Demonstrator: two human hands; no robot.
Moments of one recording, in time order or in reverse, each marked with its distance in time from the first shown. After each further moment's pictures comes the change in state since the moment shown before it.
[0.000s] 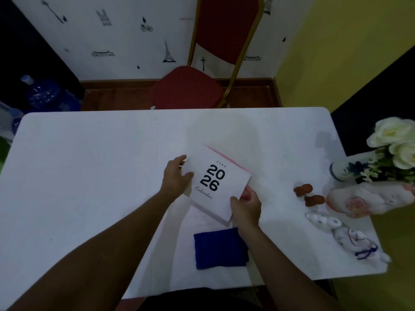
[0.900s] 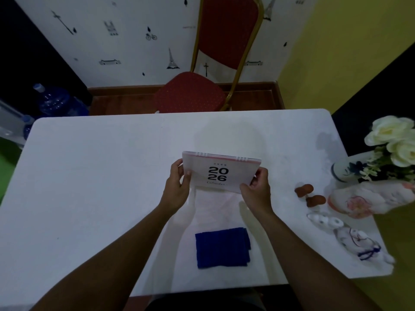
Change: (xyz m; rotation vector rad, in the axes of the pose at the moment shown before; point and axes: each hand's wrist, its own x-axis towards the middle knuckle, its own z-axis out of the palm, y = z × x) left_hand -0.039 -0.011 0.000 -0.233 -0.057 0.210; right_hand 0.032 -0.033 -0.029 0.012 -0.237 -0.323
